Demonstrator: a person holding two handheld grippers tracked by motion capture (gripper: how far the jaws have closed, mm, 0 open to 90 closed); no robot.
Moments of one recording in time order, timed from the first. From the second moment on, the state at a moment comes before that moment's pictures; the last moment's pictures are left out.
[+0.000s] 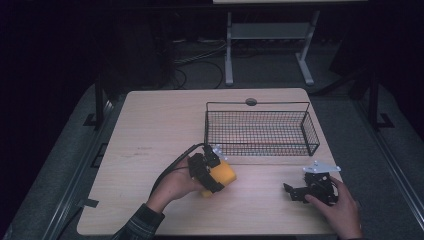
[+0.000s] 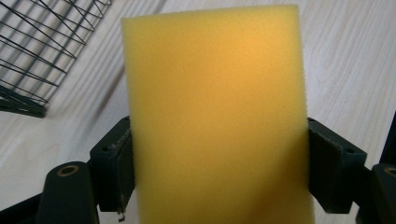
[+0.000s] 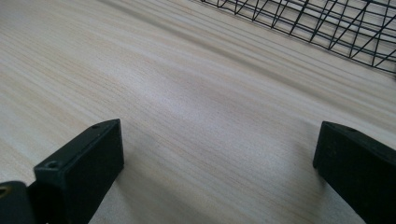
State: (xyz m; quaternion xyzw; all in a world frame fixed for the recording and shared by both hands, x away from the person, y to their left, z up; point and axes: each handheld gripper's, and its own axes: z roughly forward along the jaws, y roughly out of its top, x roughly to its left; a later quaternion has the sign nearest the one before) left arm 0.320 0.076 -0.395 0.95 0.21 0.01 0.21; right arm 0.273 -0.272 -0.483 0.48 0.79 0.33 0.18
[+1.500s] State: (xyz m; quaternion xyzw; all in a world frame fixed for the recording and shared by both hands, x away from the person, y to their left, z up) left arm 0.367 0.076 -0.348 0.95 0.20 0.02 0.25; right arm 0.273 -0.272 -0.483 0.48 0.79 0.33 0.18
